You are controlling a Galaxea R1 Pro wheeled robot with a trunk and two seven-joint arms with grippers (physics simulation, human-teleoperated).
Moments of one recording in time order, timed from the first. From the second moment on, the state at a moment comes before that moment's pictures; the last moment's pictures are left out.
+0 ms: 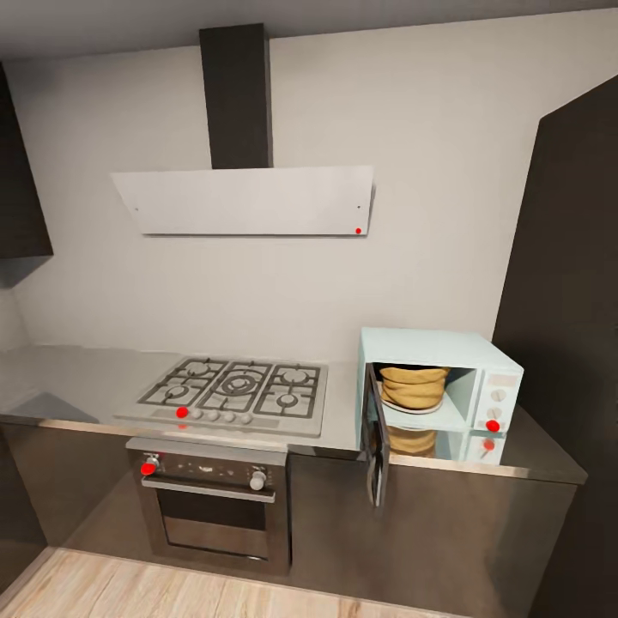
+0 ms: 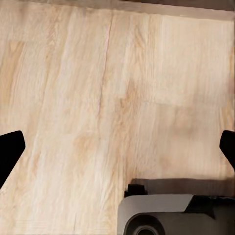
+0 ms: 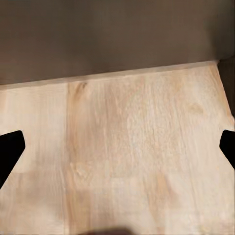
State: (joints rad) left arm 0.00 0.06 0.02 -0.48 0.00 -0.05 0.01; right arm -0.26 -0.14 -0.87 0.07 0.60 -0.48 0.12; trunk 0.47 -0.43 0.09
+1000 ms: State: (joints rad) left arm -0.61 -0.09 0.02 -0.62 0.00 0.15 -0.01; right arm -0.01 -0.01 -0.87 0.08 0.59 -0.19 0.02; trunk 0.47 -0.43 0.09
